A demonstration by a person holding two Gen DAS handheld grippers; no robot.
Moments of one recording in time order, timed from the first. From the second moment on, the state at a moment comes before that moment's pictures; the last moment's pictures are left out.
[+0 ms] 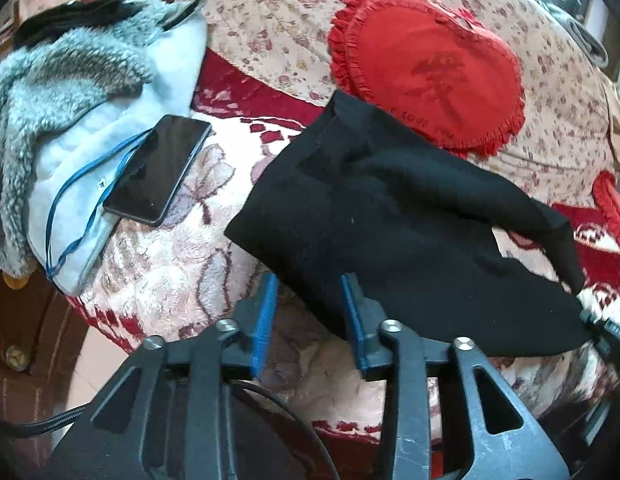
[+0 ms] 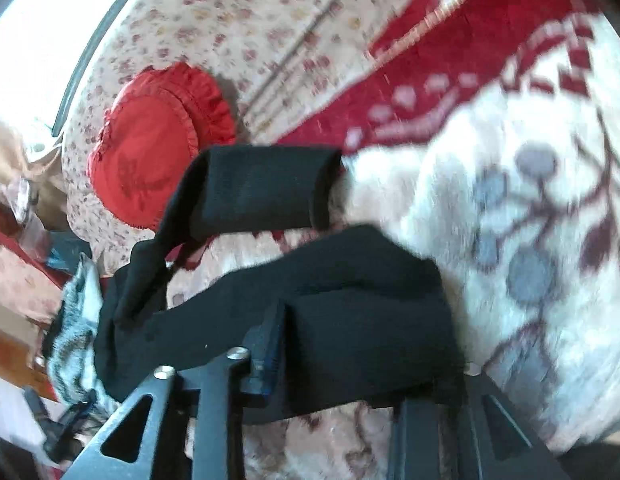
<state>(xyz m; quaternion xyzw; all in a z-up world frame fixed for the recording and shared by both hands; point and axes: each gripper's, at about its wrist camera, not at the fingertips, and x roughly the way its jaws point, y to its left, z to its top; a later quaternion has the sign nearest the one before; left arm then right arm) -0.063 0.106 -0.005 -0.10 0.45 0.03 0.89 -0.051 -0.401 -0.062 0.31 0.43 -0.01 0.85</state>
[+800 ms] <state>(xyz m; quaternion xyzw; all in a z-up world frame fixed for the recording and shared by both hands) -0.019 0.075 -0.031 -0.08 0.47 0.01 0.88 -0.037 -0.342 0.003 0.16 0.40 -0.01 0.90</state>
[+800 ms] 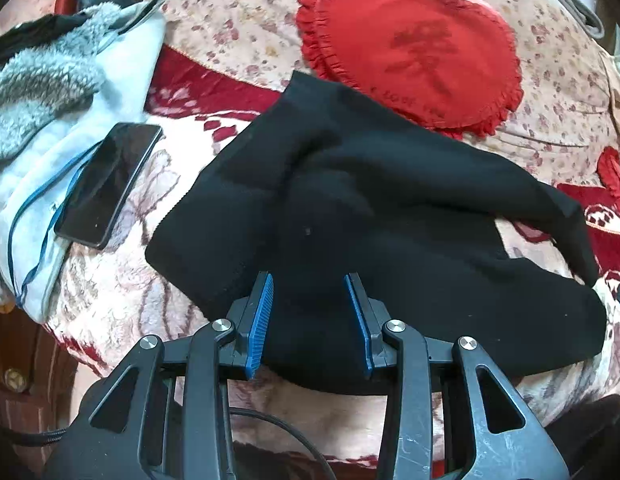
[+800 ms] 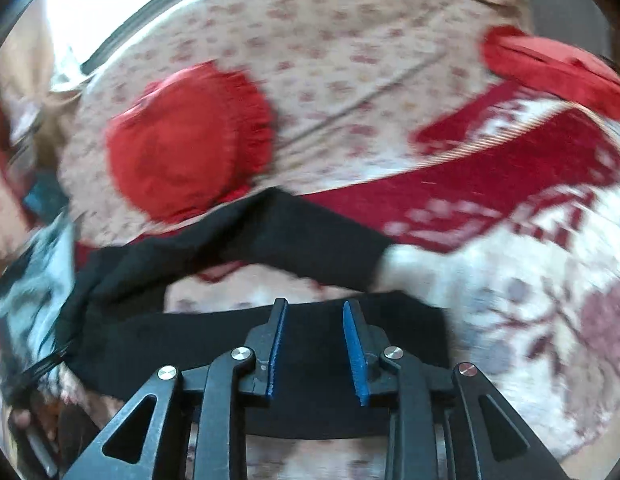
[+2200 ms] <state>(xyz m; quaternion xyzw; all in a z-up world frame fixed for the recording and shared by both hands) 0.097 0.124 -0.057 -0.11 0.49 0.02 0.86 0.256 -0.045 -0.073 -0.05 0.54 0.34 0.77</state>
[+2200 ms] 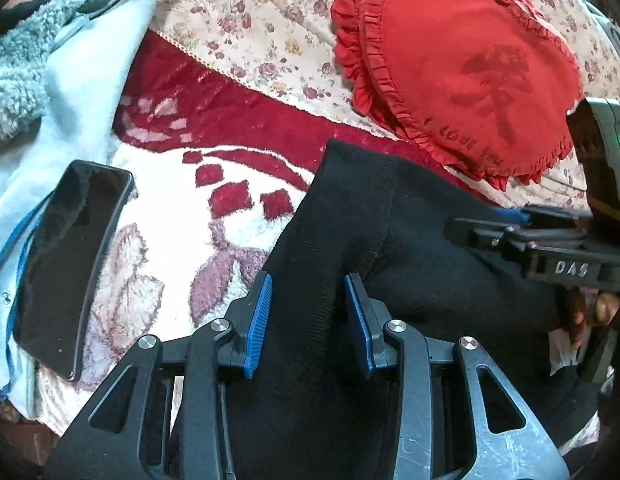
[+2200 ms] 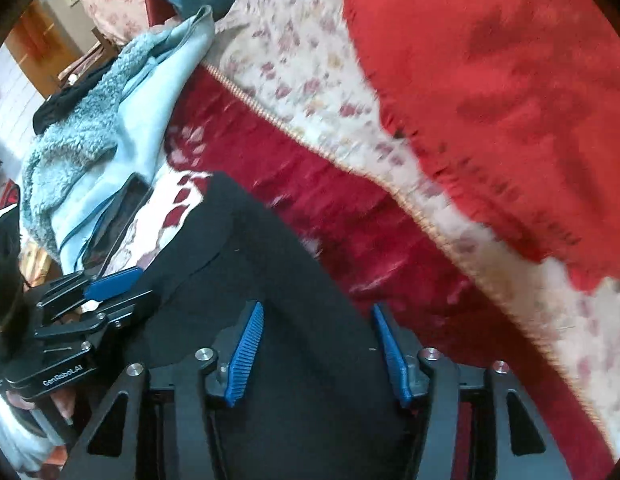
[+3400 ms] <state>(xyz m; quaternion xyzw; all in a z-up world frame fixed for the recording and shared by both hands) -0.030 0.184 0.009 -0.18 0.42 0.07 0.89 0.036 0.016 -0.062 -0.01 0.50 0.38 0.78</state>
